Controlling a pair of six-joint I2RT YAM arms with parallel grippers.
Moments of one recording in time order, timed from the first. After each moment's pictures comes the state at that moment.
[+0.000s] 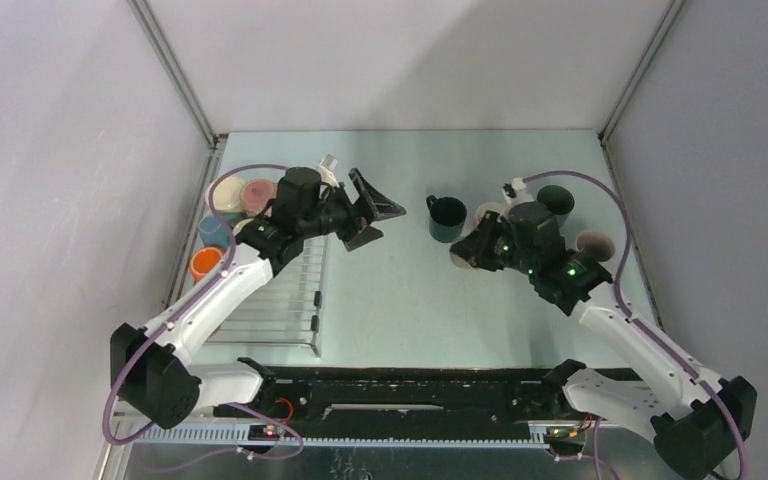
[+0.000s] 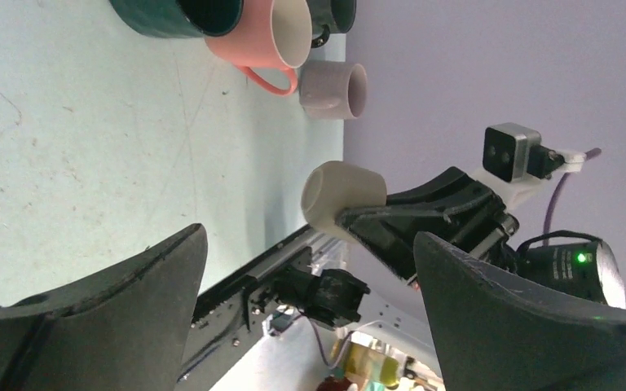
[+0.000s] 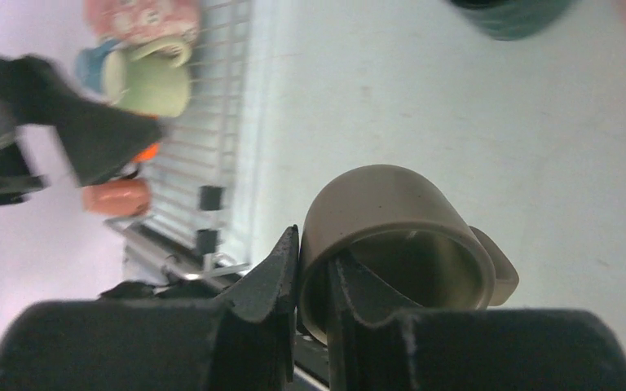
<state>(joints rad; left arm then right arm) -0.51 1.24 1.05 -0.27 0.42 -1.12 0.58 1.01 0.90 -0.38 -0.12 0.79</state>
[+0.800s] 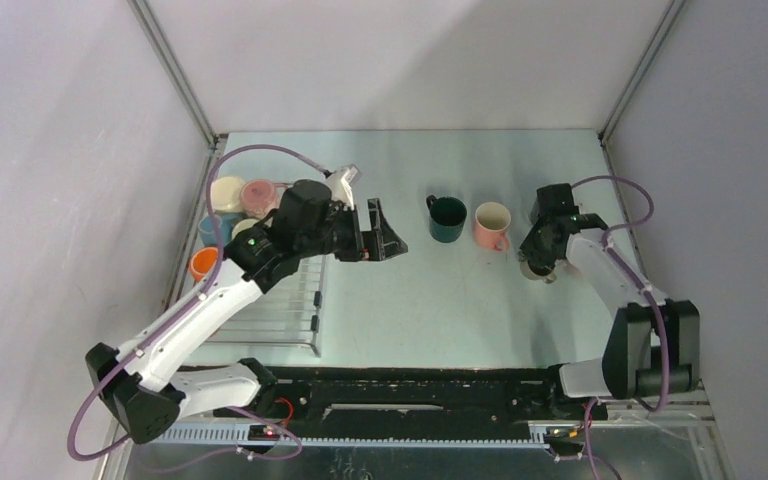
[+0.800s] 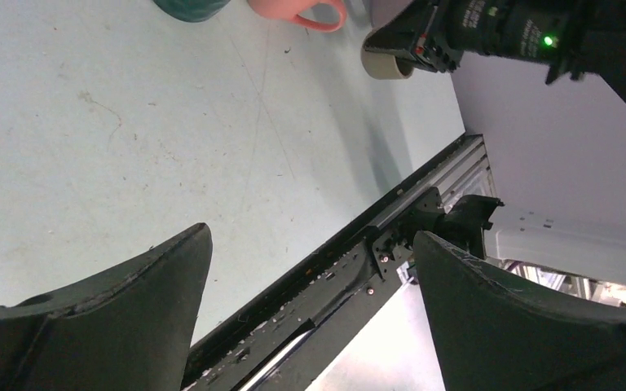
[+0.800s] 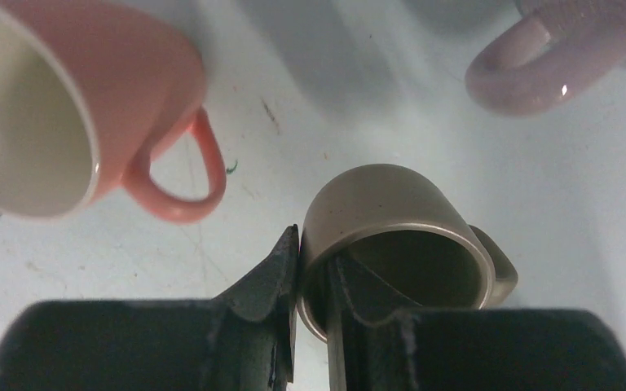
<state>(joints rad) -0.70 1.14 1.17 -0.56 0.24 -0.66 0.10 1.36 0.95 -0.69 0.10 0.68</state>
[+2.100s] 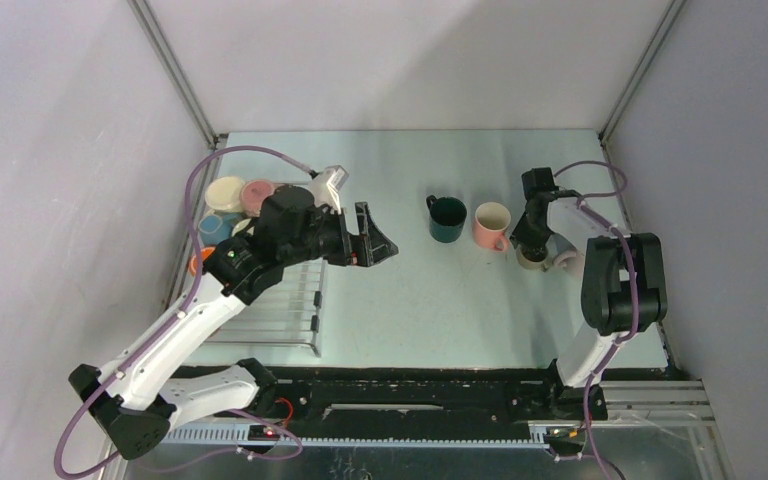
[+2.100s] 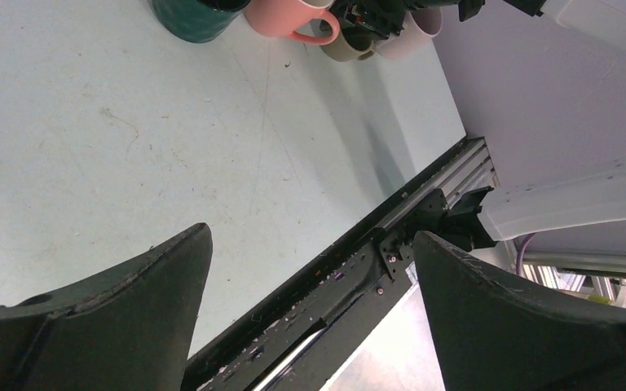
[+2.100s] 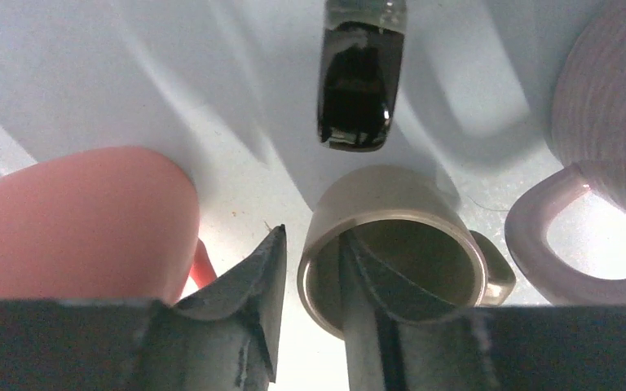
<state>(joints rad) -0.70 1.04 1.16 -0.59 0.21 -0.61 0.09 1.74 1.14 -0.61 0.18 0.64</state>
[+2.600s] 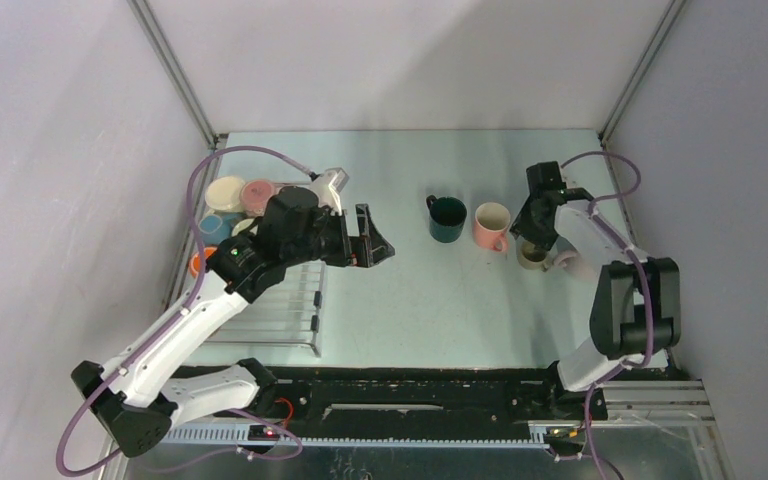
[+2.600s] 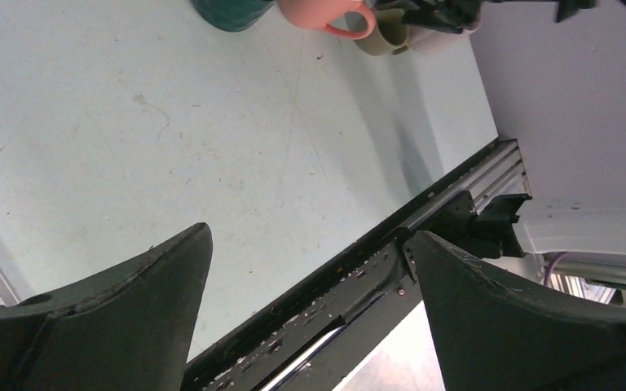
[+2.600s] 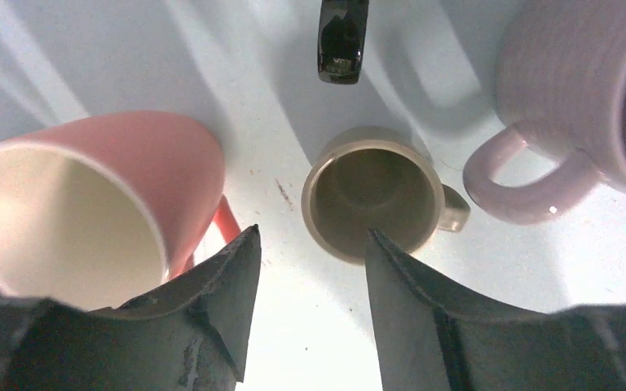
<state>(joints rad) -0.70 1.05 1.16 -0.63 0.17 -0.59 0.11 1.62 1.15 -0.68 0.22 0.64</state>
